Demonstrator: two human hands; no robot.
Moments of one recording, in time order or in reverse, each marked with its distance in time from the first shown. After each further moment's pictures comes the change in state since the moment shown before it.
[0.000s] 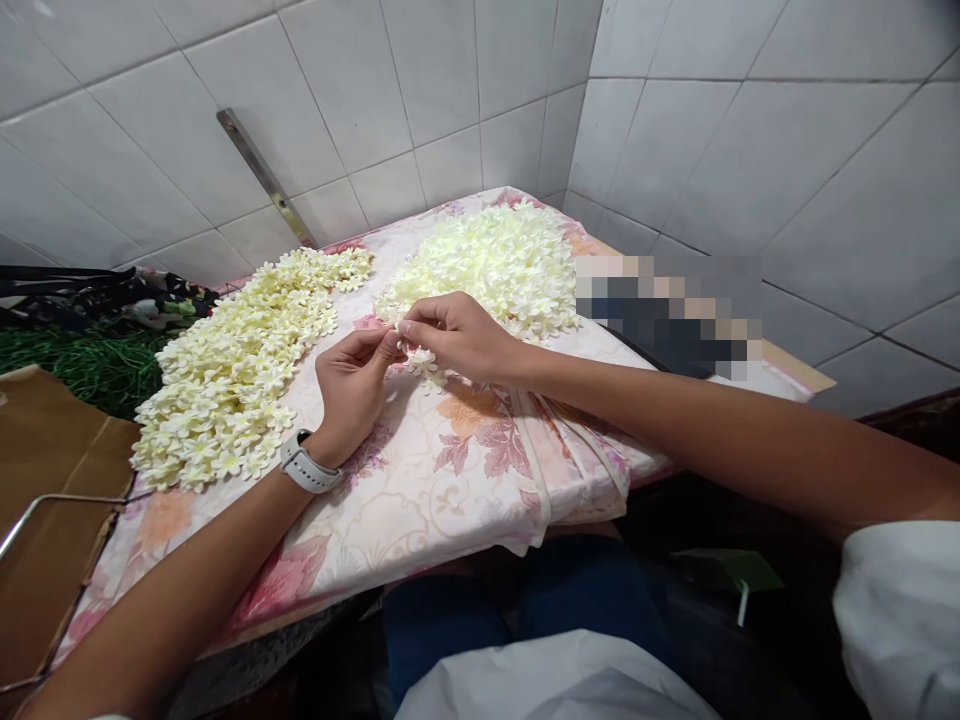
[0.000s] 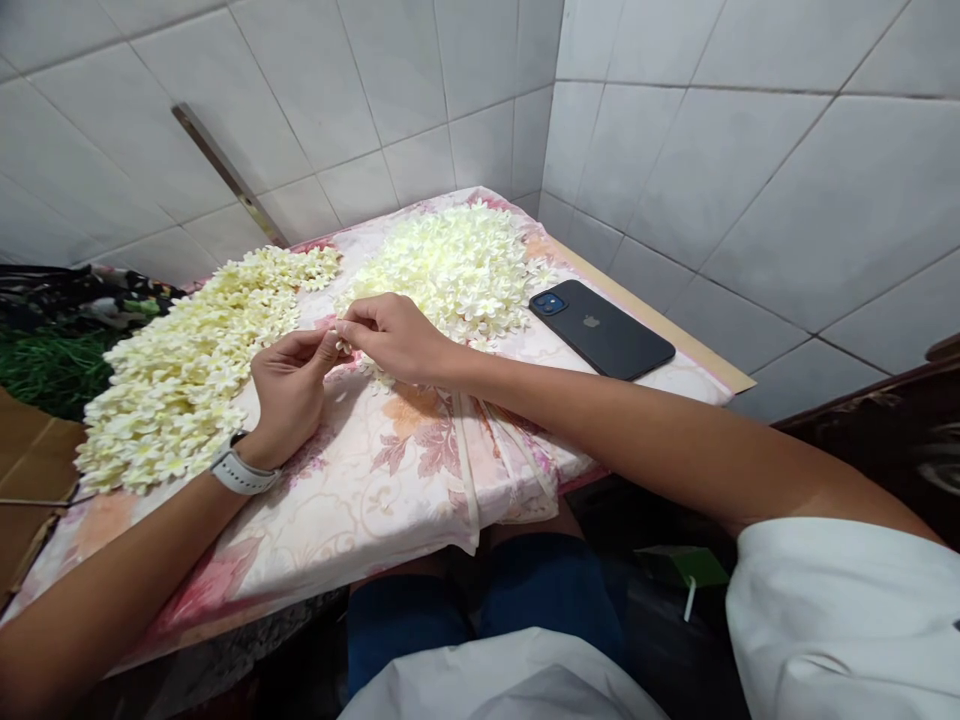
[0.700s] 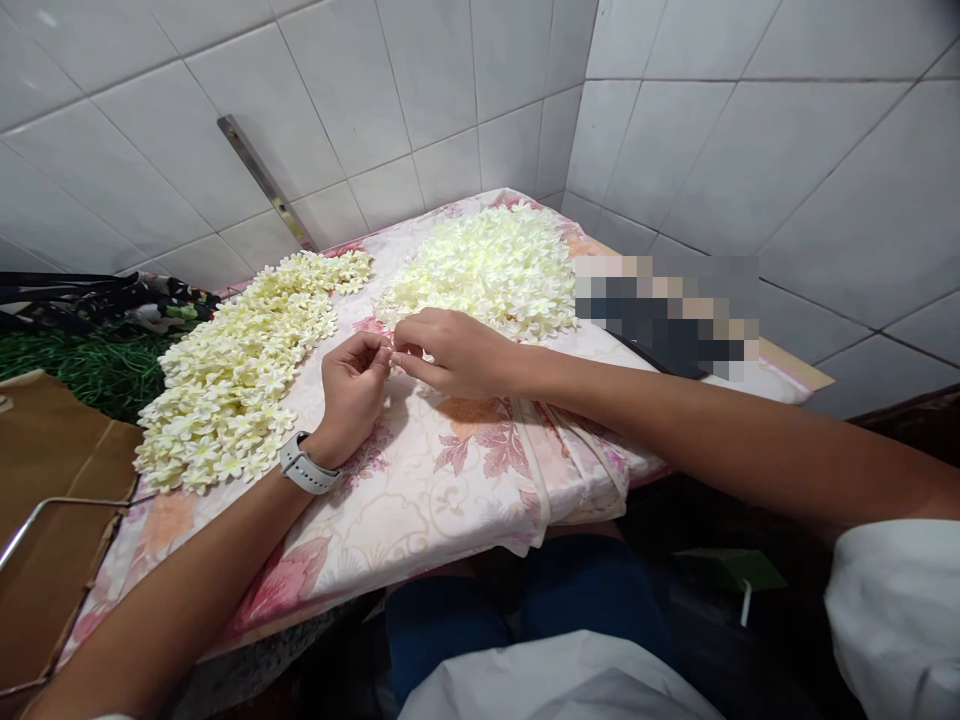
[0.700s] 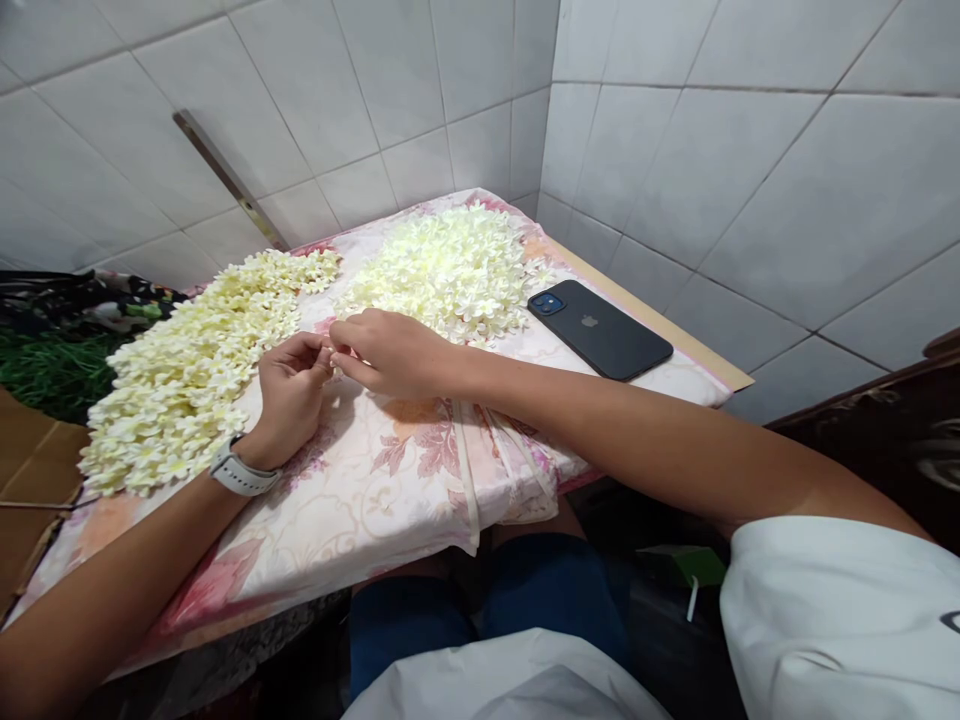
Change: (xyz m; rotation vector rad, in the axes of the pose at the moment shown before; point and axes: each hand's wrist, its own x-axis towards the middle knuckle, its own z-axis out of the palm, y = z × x) left_hand 0.004 -0.002 -0.006 0.006 -0.056 -0.002; right_hand -0.002 0.005 0.000 -0.593 -0.188 -0.317
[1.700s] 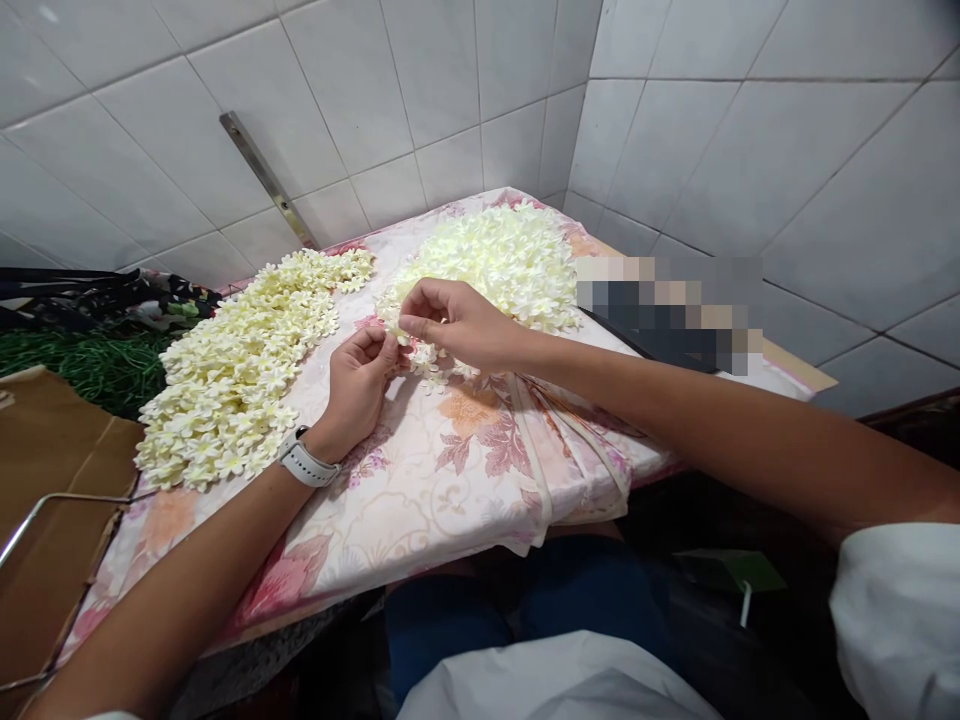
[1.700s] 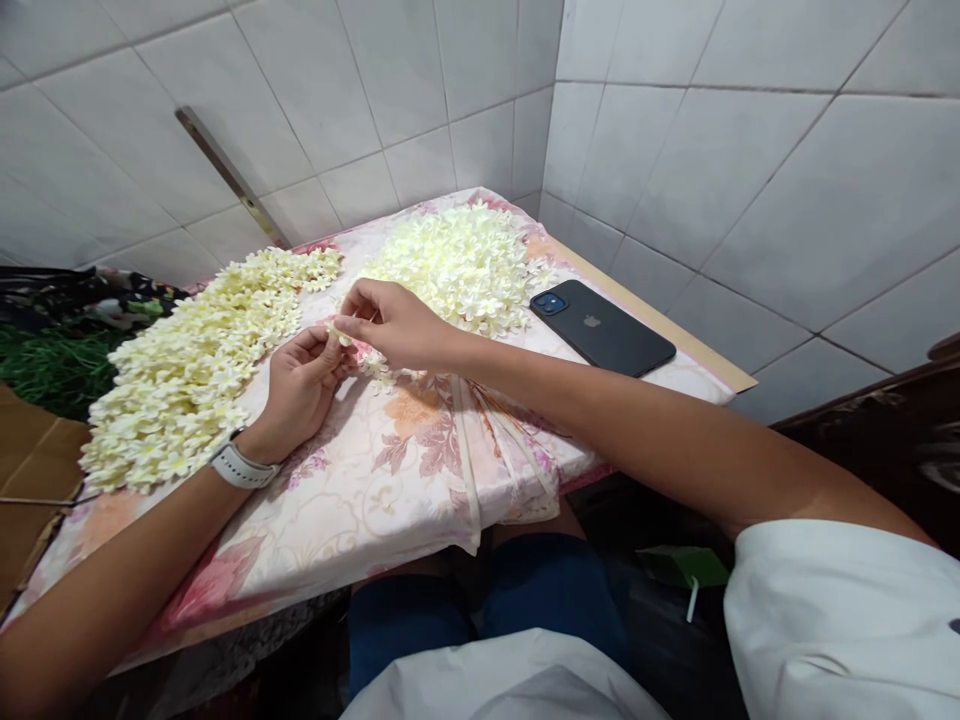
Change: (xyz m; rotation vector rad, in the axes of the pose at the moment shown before) left_hand 0.001 0.004 0.006 -0.313 -0.066 -0.278; right_hand 0.008 0.009 -0.005 0.736 0.175 0.353
